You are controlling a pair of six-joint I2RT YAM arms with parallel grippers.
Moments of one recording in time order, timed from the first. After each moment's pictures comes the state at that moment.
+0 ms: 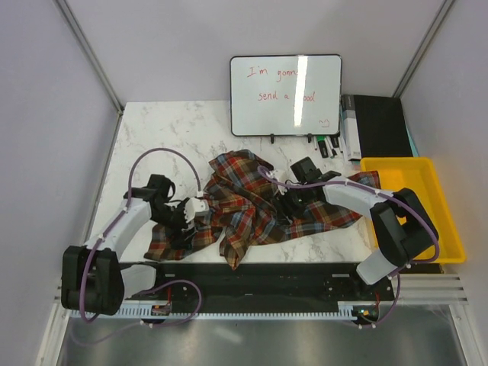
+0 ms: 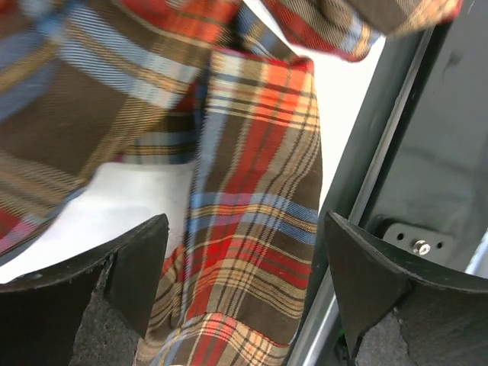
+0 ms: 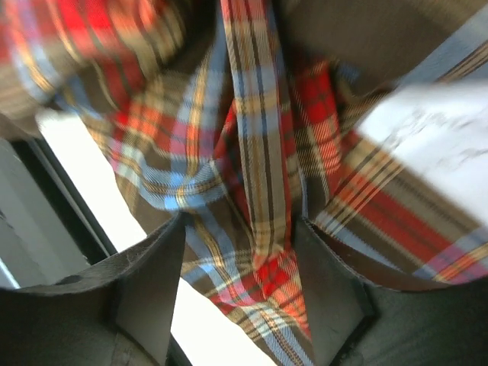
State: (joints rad) left arm -0.11 1.19 0.69 -0.98 0.60 1.06; right arm 0.52 1.59 0.90 -0.46 -0.54 -0.23
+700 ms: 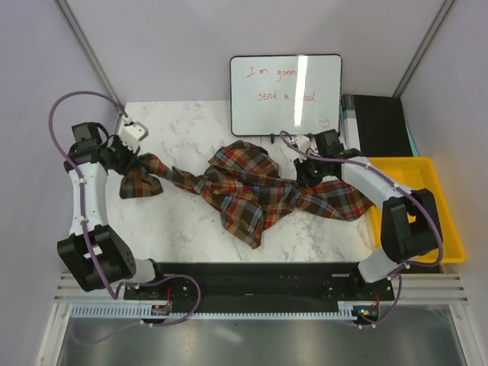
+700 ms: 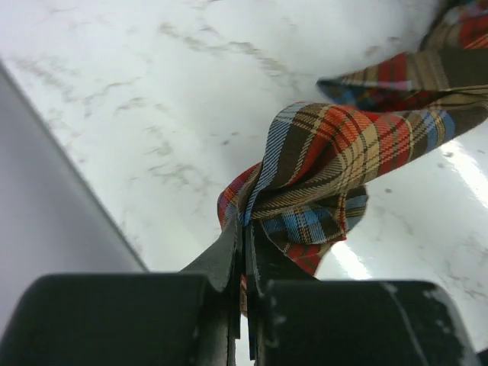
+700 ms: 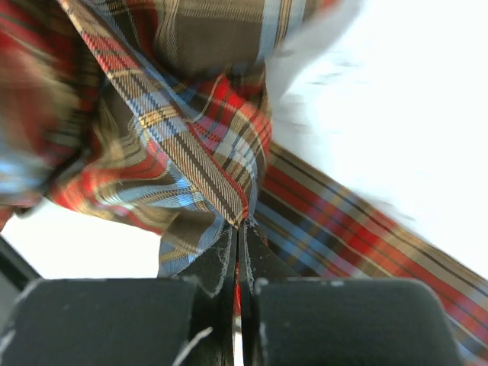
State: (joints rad) left arm 0.33 1.34 1.20 -0.81 0.53 0.94; right arm 0.33 1.60 1.08 -0.52 -0.43 -0.26
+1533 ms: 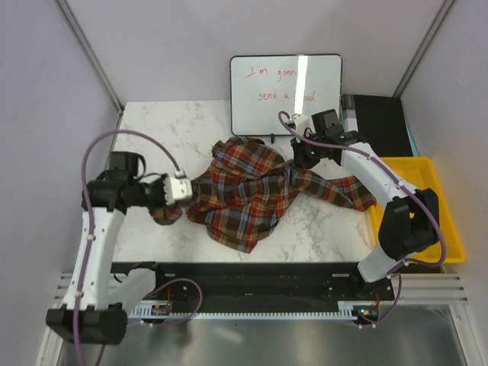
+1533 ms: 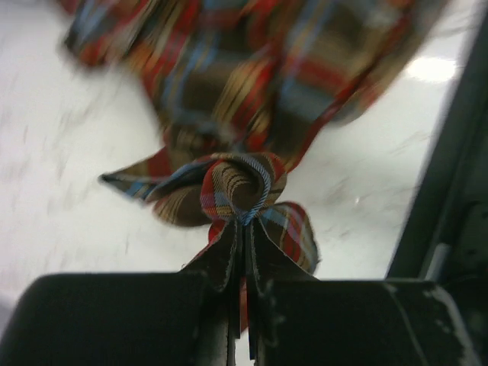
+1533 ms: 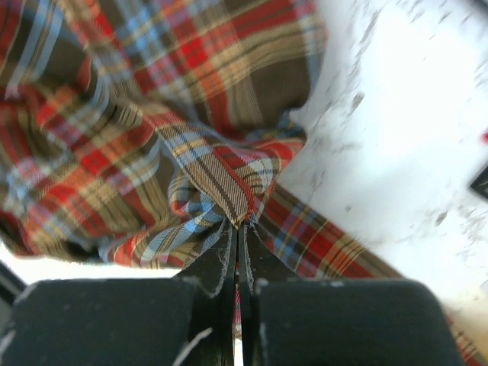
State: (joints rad) left arm 0.08 1.02 1.16 -1.22 0.64 1.30; right arm 0.31 1.59 1.31 -0.64 -0.37 -0.23
